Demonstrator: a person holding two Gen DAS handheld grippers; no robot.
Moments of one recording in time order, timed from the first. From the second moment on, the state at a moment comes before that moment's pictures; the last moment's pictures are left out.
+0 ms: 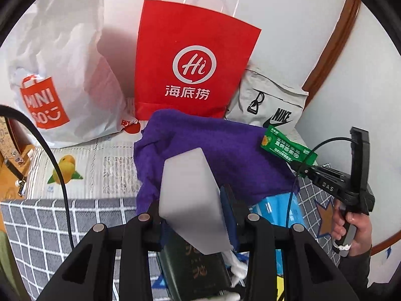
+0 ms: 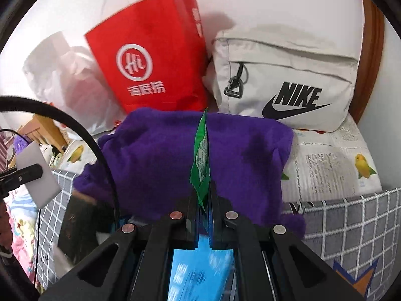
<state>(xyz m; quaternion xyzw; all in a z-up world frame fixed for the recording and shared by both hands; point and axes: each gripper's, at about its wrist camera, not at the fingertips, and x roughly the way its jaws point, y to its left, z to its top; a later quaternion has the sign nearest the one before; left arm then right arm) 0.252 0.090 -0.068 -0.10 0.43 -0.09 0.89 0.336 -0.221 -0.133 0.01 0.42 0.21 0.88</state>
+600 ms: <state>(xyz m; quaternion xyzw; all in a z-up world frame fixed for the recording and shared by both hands) 0.329 0.067 -0.094 -0.09 0.46 -0.12 0.88 0.407 -0.216 -0.184 0.03 0.48 0.21 0.85</state>
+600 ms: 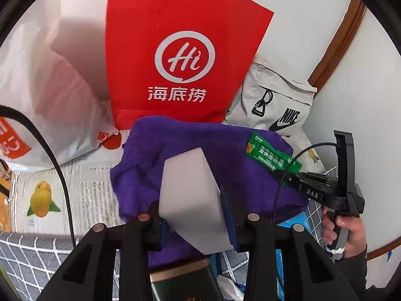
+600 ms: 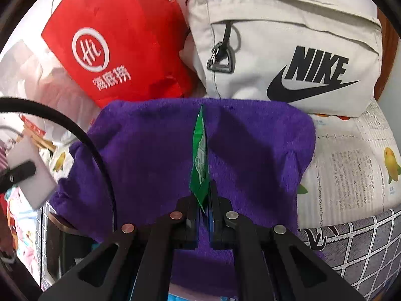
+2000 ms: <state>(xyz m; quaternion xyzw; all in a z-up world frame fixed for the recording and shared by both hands) 0.433 0.035 -0.160 0.03 0.50 -0.04 0.86 0.310 -0.240 -0.140 -0.01 0.43 0.20 0.88</state>
